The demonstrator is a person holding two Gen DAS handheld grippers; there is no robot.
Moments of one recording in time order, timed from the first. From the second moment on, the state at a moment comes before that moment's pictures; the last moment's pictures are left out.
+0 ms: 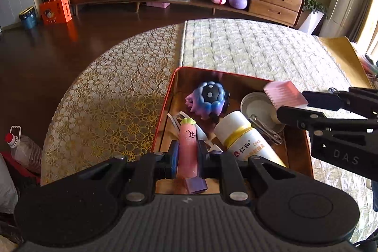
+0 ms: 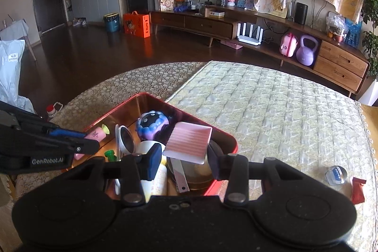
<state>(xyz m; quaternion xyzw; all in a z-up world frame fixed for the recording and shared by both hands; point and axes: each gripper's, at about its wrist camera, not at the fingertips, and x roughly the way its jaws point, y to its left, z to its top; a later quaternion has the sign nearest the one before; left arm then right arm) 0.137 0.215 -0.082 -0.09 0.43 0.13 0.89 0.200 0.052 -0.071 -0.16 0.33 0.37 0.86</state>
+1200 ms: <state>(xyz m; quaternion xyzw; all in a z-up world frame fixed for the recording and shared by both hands) 0.148 0.208 -0.106 -0.10 0.46 0.14 0.87 0.196 0.040 -0.070 -0.13 0.35 0.37 0.85</state>
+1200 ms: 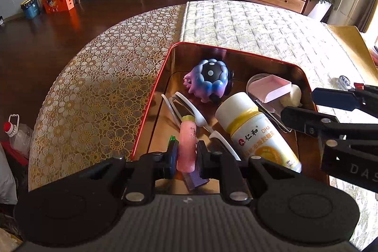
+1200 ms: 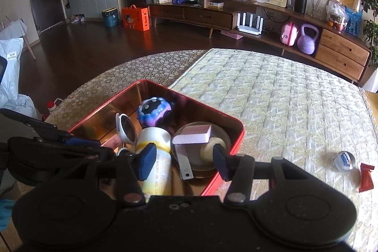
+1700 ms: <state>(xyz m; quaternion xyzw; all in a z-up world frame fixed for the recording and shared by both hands) 0.125 0.178 -0.064 -0.08 0.41 0.12 0.90 0.168 -0.006 -0.038 -0.08 0.34 0.37 0.86</state>
